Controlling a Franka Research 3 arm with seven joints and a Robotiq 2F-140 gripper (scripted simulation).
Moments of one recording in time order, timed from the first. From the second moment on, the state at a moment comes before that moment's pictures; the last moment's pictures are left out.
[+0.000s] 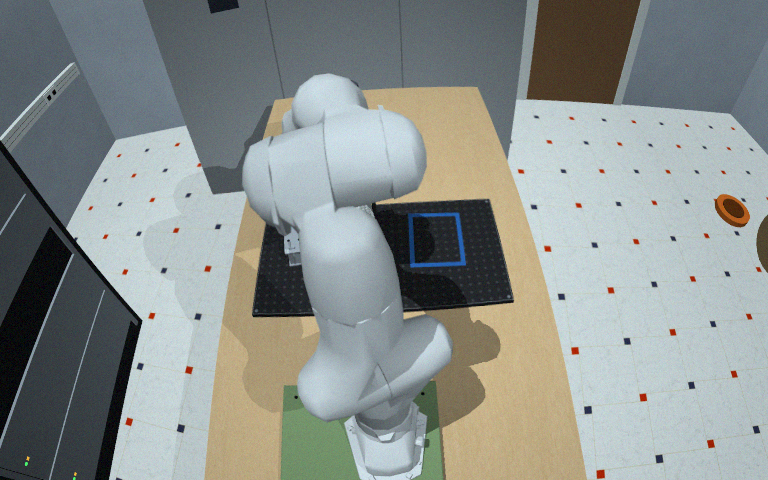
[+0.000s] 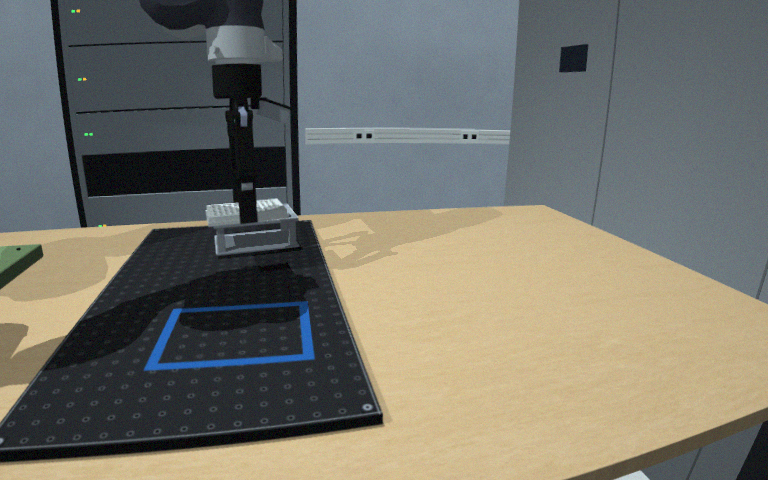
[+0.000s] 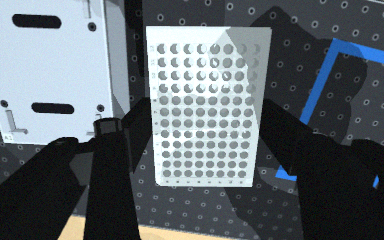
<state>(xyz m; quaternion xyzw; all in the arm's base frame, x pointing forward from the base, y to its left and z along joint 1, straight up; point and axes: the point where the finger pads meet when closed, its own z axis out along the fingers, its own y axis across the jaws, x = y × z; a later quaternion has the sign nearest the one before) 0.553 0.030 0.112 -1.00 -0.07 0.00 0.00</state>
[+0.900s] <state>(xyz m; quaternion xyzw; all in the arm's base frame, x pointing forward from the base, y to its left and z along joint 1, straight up) 0.560 0.112 0.127 -1.00 -0.07 -0.01 0.00</state>
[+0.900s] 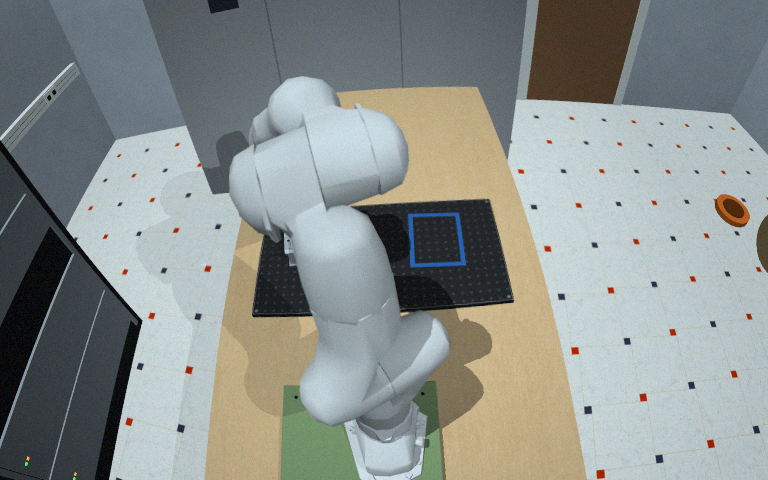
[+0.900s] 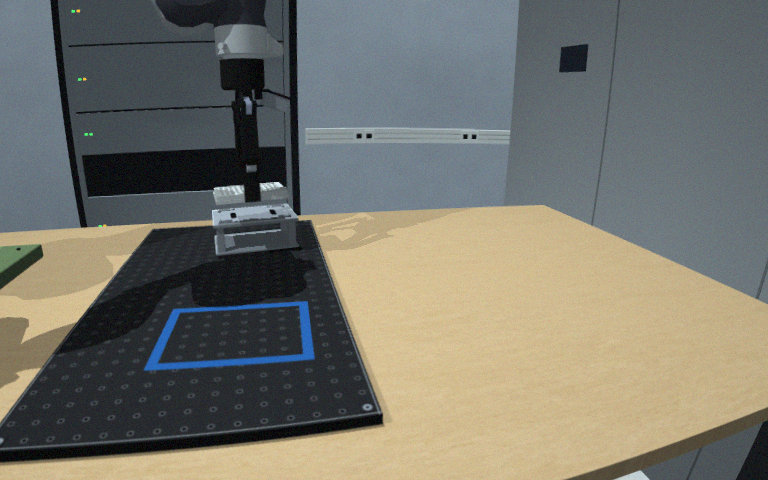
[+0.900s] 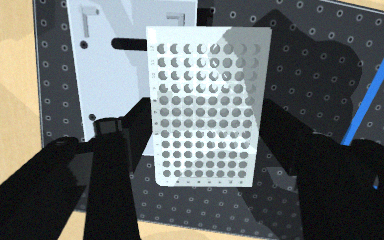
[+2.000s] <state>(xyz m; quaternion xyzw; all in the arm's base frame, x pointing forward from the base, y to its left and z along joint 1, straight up) 0.564 0.185 0.138 -1.00 -0.06 0.00 0.00</state>
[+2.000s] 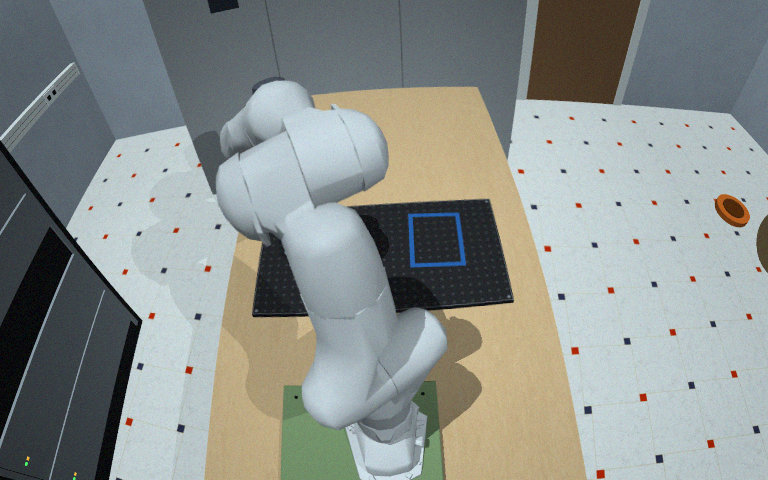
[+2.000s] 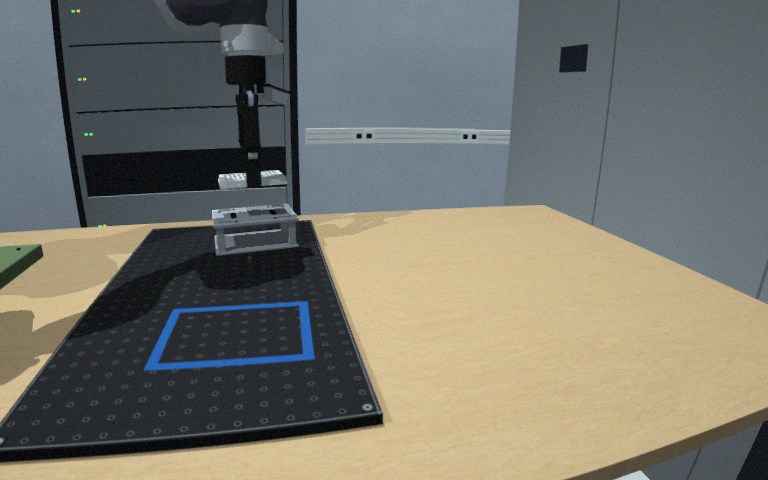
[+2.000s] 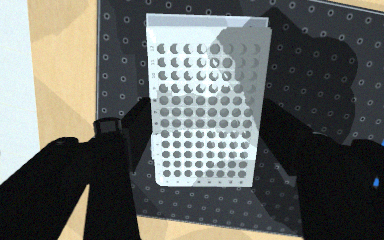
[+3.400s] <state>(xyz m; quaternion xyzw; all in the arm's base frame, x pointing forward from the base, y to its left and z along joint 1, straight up) 0.561 0.183 0.122 -1.00 -0.05 0.00 0.00</state>
